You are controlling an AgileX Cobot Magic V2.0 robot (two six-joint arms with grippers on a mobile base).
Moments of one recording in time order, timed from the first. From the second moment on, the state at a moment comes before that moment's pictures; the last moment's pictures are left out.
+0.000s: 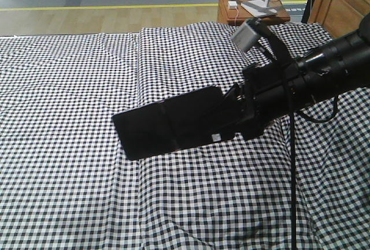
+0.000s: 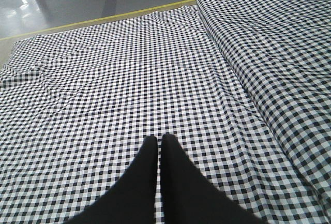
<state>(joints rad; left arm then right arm) 0.04 -0.02 0.03 0.12 0.39 0.06 0.26 1.50 -1.25 0.99 1.21 -1.06</state>
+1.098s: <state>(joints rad) 0.04 -0.02 0.03 0.12 0.39 0.06 0.36 1.46 -1.25 0.98 1.22 -1.06</state>
